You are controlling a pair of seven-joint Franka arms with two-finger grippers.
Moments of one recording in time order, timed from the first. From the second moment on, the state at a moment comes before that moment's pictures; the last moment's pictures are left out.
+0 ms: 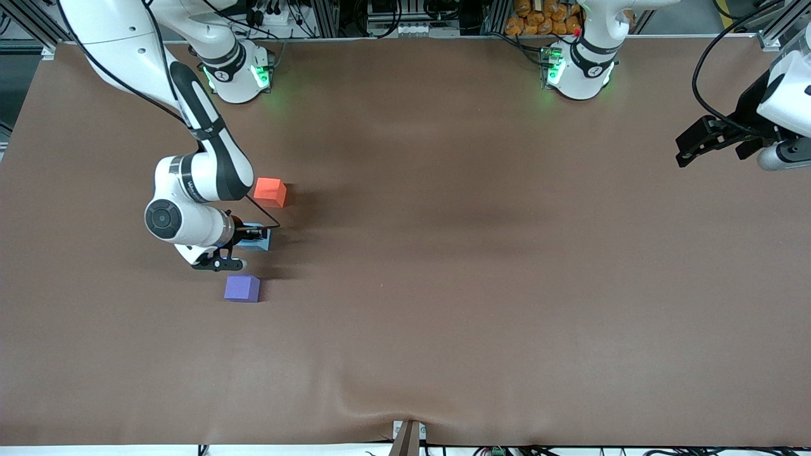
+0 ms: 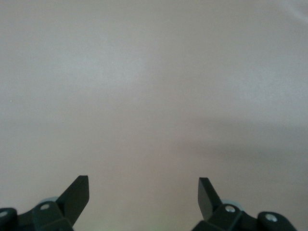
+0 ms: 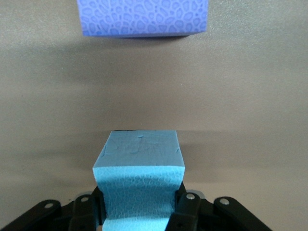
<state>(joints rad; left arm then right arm) -0.04 -0.01 -0.10 -1.51 0.04 1.52 -0.26 0.22 0.44 -0.04 -2.06 0.15 2.27 0.11</state>
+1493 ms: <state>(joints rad) -0.04 -0.01 -0.15 -1.51 0.04 1.49 -0.26 0.02 0.39 -0.06 -1.13 0.14 1.34 0.11</state>
